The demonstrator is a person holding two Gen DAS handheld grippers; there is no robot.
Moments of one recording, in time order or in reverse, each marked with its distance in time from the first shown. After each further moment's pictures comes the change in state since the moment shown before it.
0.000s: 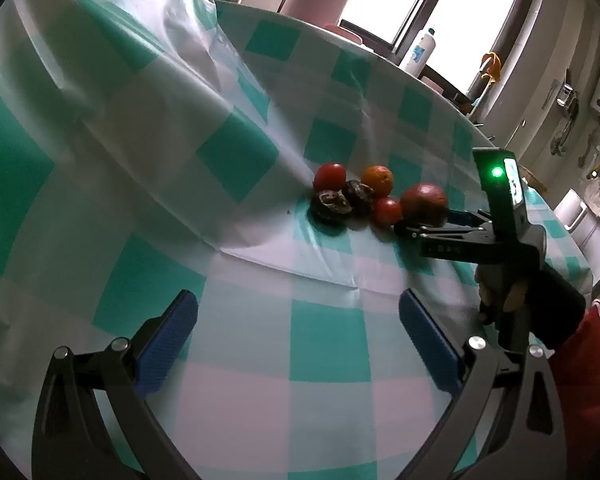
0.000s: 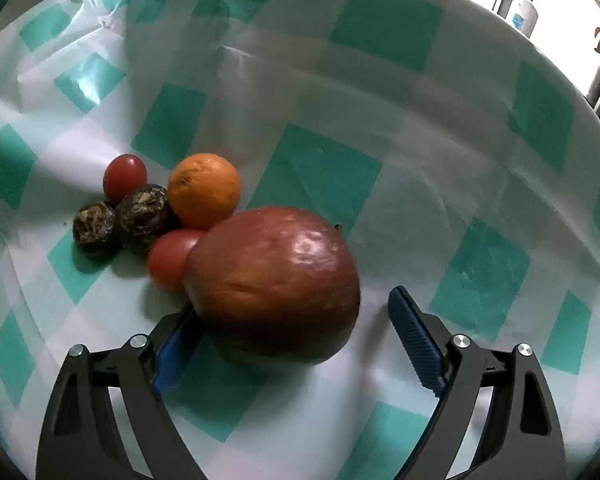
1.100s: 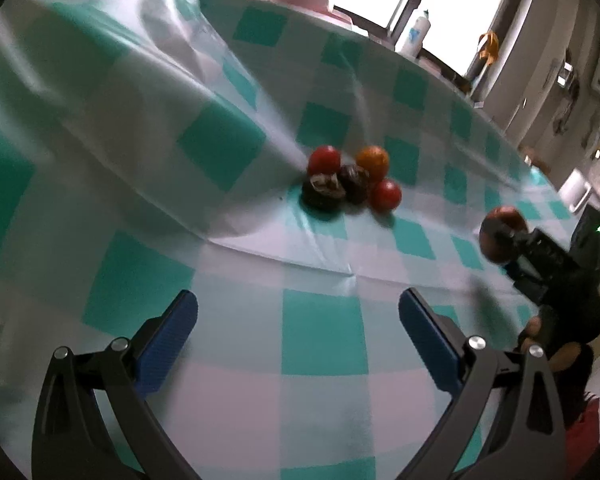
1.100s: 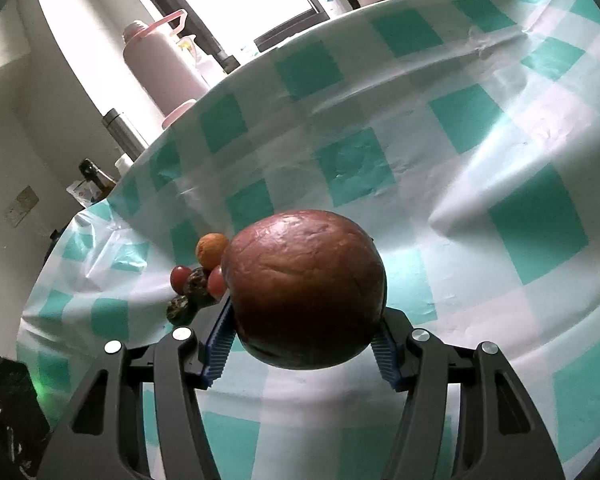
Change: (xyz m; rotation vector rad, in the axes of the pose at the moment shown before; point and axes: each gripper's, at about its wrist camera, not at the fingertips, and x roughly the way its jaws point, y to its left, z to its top) left arm 0.013 -0.014 0.003 0.056 0.080 0.025; right arm -0.092 -0.056 -0.119 0.755 -0.315 0.228
